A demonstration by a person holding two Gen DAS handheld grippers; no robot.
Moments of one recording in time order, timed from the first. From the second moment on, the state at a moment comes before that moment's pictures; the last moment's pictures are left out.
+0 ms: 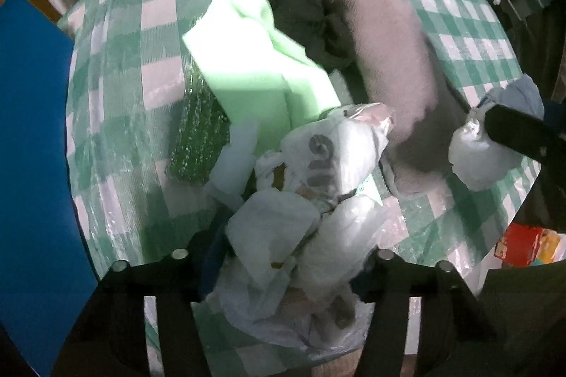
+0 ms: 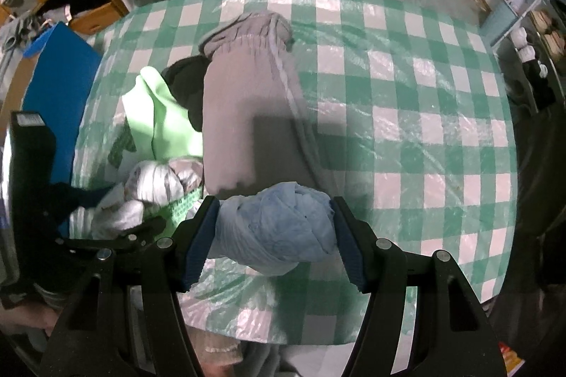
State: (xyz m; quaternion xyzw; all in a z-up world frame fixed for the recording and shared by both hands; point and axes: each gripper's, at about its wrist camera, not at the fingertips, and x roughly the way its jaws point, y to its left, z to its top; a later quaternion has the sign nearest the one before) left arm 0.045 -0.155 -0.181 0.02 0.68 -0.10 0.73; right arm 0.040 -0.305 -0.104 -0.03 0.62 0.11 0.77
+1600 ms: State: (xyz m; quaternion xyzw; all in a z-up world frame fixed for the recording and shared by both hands) left arm 0.032 -0.087 -0.070 -0.05 0.58 -0.11 0.80; right arm 0.039 -0.271 -0.029 -0.03 0.55 0.15 0.82
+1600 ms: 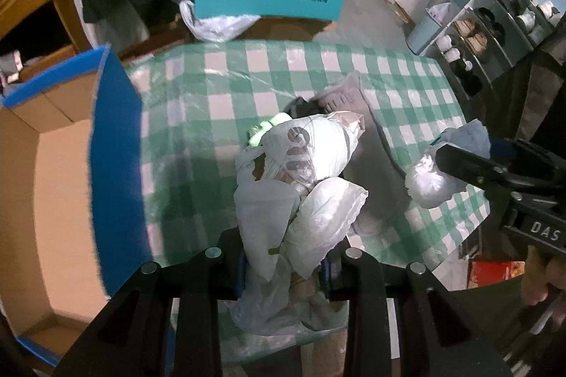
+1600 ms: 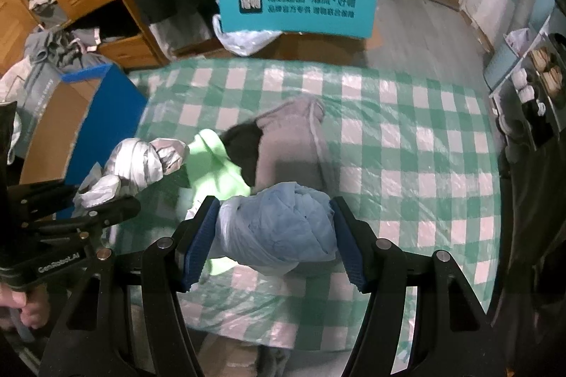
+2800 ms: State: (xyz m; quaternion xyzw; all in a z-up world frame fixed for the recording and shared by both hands) left arm -0.002 0.022 -0.004 -0.08 0.51 -0.03 0.86; right arm 0.024 -0.161 0.041 -0.05 0.48 0.23 0.84
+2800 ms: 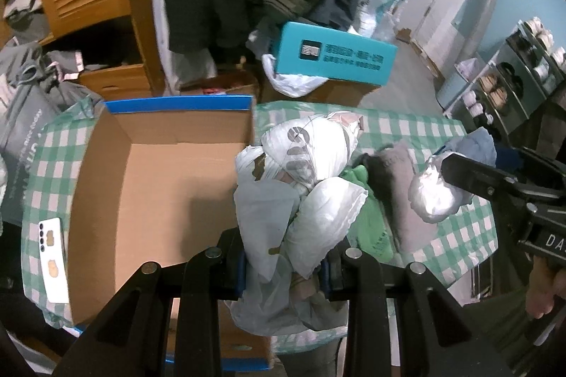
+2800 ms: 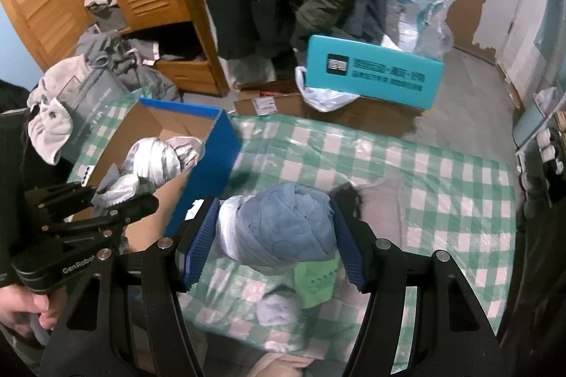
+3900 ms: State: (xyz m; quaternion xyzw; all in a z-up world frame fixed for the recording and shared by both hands) left arm -0.030 0.147 -0.048 -0.13 0.53 0.07 0.84; right arm 0.027 0.012 -0.001 -0.12 0.52 0.32 0.78
